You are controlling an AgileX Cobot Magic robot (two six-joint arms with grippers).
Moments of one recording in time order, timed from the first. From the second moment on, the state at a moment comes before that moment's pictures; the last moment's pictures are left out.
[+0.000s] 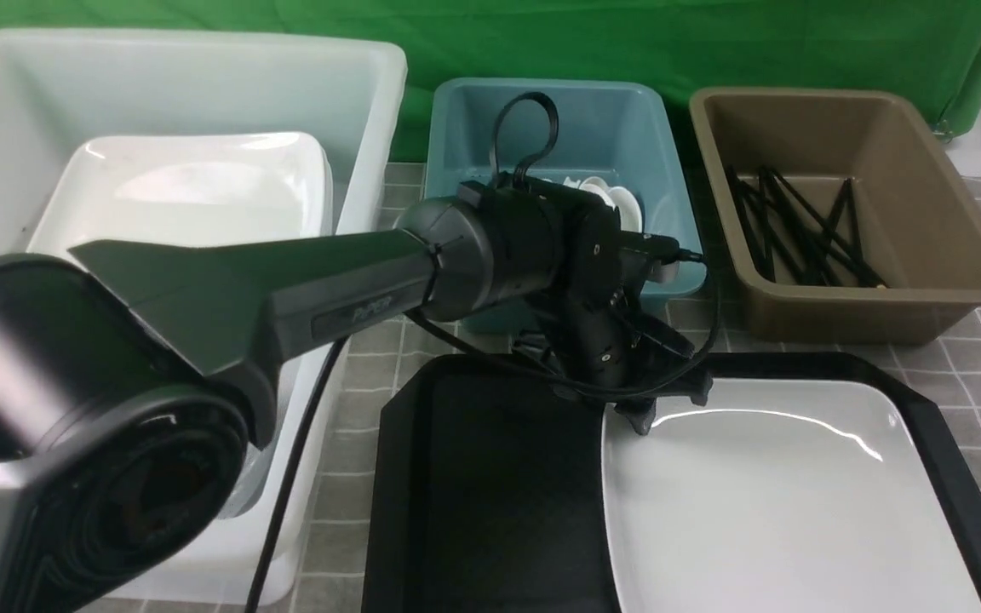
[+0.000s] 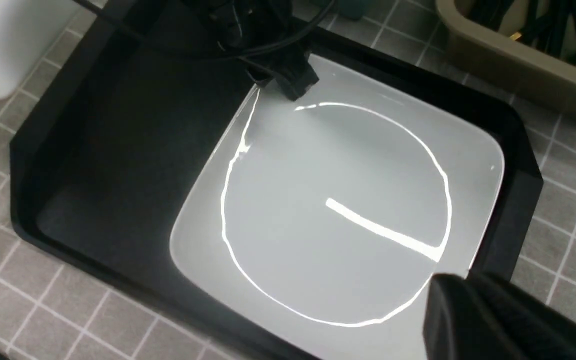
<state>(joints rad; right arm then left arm) 0.23 0.86 -1.13 0.16 1.11 -0.22 -0.72 2.25 -1.77 -0.21 0.80 -0.13</state>
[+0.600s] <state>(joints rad) 0.23 0.86 -1.17 0.36 1.07 -0.31 -0.64 1.81 -1.76 -0.23 1.02 -0.04</state>
